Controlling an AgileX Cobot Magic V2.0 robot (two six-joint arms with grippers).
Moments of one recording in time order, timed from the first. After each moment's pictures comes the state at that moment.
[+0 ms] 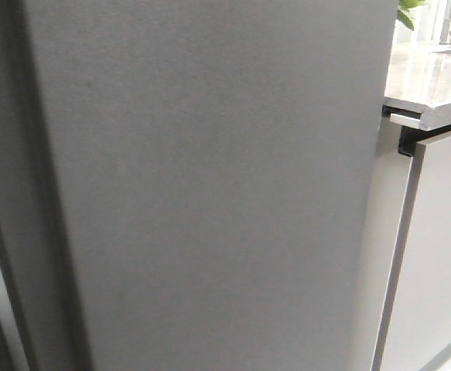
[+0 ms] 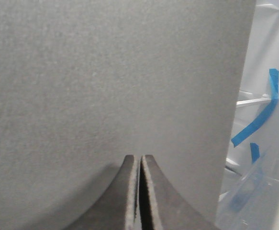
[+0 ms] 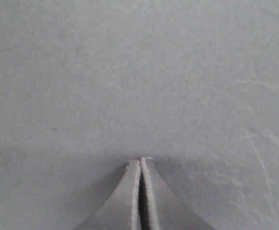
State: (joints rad) left arm -0.02 0.00 0.00 -0.01 -0.02 -0.09; right arm 0.75 1.20 -1.14 0.09 -0.07 -0.06
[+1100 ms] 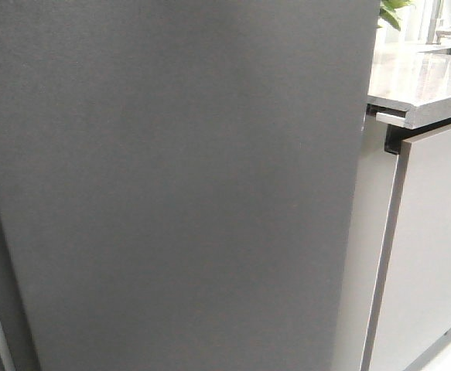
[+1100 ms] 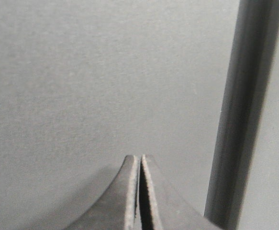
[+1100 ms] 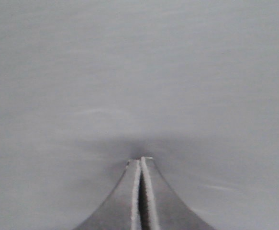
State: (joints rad) left arm -0.02 0.00 0.00 -0.01 -0.02 -0.09; right arm 0.59 1.45 -1.38 0.09 -0.05 -0.06
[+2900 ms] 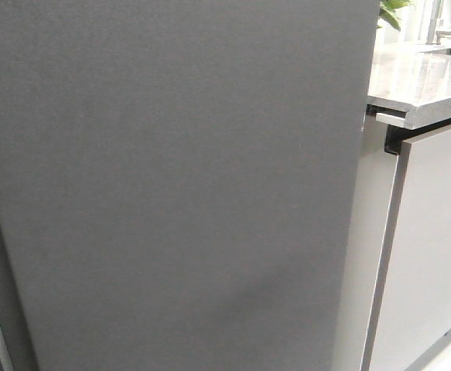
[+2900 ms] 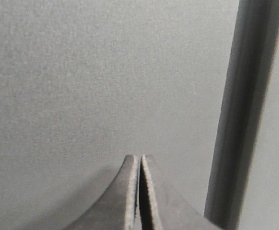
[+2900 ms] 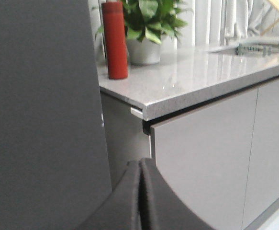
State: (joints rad) left arm -0.02 0.00 0.00 -0.01 -0.02 -0.09; right arm -0.04 0.00 0.01 0.09 0.01 -0.06
